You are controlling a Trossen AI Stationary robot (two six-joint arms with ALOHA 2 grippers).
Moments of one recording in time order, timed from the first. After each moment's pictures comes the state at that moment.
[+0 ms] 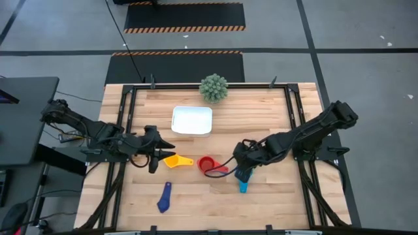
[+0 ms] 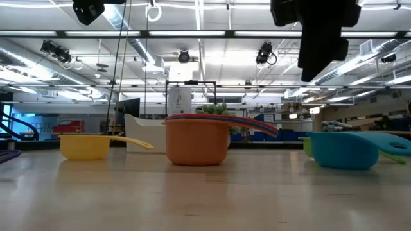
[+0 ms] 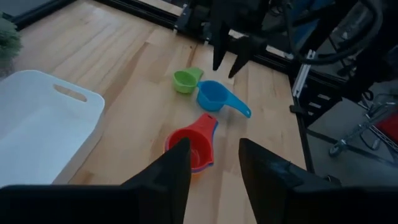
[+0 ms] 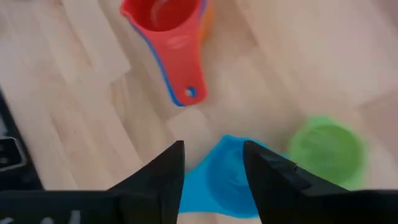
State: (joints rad) left arm -0.44 0.91 0.82 -0.37 -0.42 -0.57; right arm 0.38 1.54 1.14 -0.75 0.15 0.92
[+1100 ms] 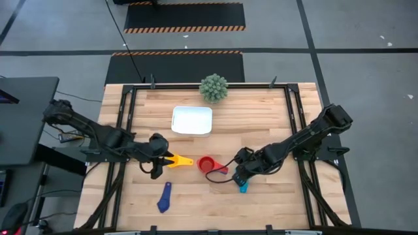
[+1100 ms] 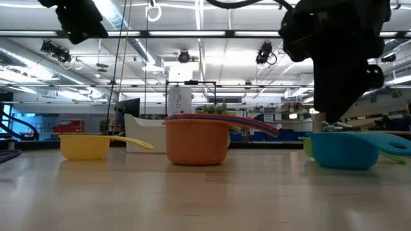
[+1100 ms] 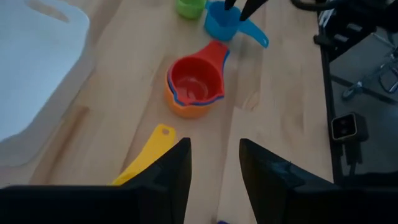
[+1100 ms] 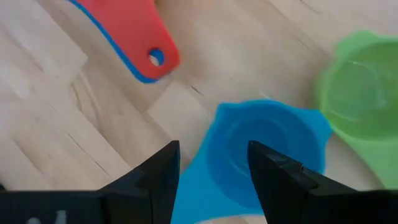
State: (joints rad) left arm -0.44 1.02 0.82 -0.52 -0.30 -0.65; right arm 0.44 1.63 1.03 -0.63 0.16 1.25
